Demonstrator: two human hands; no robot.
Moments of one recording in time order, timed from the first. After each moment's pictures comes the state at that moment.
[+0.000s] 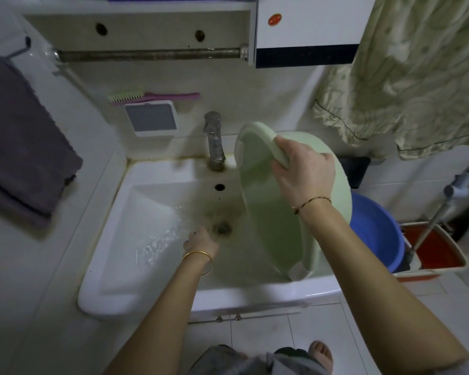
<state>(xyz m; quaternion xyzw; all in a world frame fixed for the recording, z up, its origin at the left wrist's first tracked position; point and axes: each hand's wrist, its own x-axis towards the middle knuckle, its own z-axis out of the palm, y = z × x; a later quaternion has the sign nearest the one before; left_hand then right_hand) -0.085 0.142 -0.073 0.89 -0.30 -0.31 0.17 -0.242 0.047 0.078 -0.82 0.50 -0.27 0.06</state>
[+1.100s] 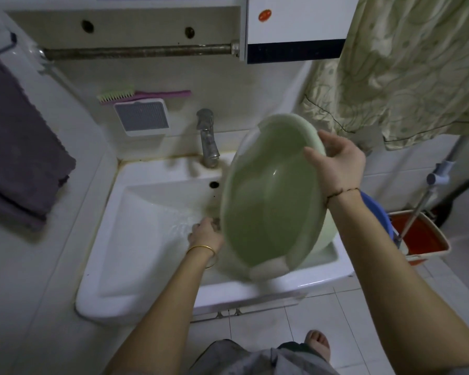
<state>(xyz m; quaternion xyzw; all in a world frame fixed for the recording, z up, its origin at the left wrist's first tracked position) -0.091 0.136 -0.067 0.87 -0.33 -0.30 0.20 -0.279 0.034 0.066 -0.58 0.54 -0.50 0.35</state>
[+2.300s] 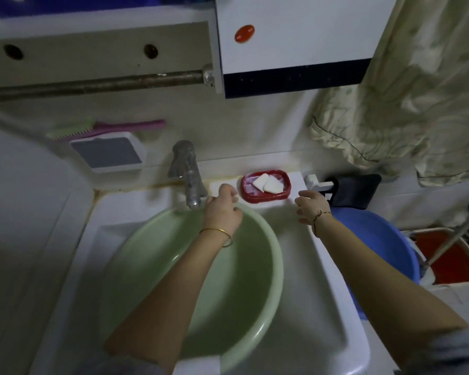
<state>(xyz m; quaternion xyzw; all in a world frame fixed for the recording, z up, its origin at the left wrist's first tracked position) -0.084 -0.042 -0.025 0.82 -0.46 -0.20 0.29 -0.252 -0.164 -0.067 -0.51 0.62 -0.22 0.55</state>
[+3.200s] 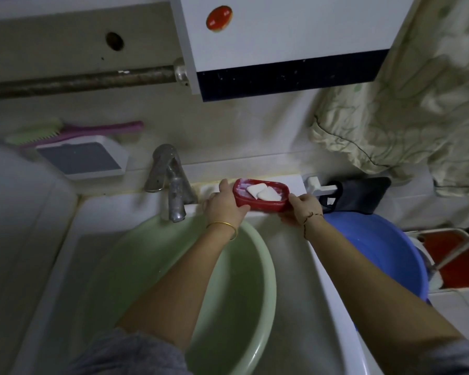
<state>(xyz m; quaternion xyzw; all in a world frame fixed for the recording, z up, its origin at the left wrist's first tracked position) -0.088 -0.112 -0.044 0.87 -0.42 -0.19 0.19 -0.233 -0.202 -0.089 -0.47 0.63 -0.22 0.57</state>
